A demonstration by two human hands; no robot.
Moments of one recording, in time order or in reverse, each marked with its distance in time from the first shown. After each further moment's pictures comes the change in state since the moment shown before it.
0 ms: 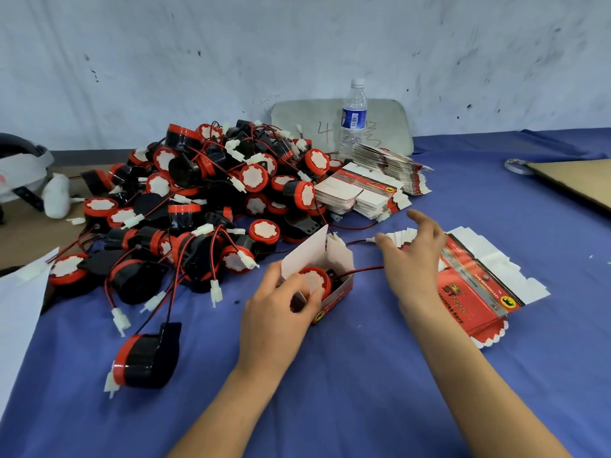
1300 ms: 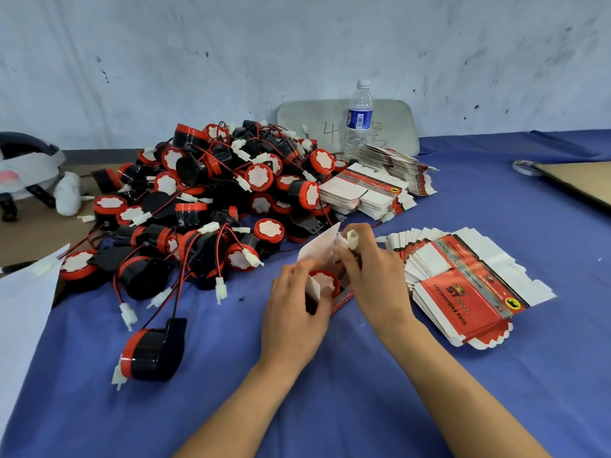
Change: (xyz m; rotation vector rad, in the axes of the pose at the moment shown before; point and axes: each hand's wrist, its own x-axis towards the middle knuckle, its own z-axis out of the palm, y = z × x) left_hand -0.006 0.008 0.015 -0.175 -0.146 -0.158; right_hand -0.036 -0.009 0.016 -0.276 -0.246 -0.546
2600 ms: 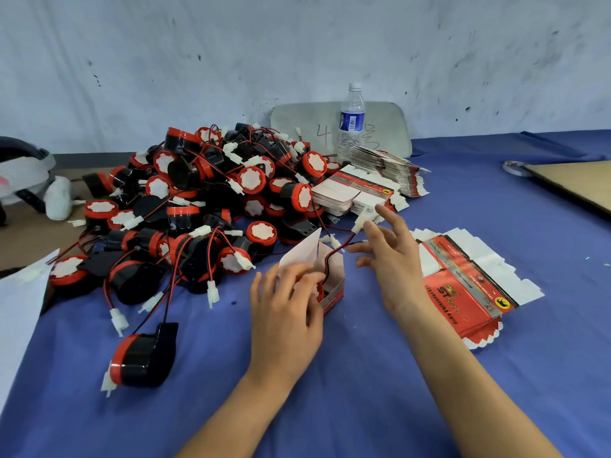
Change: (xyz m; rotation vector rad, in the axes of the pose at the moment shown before) left_hand -0.004 0.003 -0.004 0.371 0.103 0.262; right_hand 0.019 0.019 -0.016 0.864 0.123 0.489
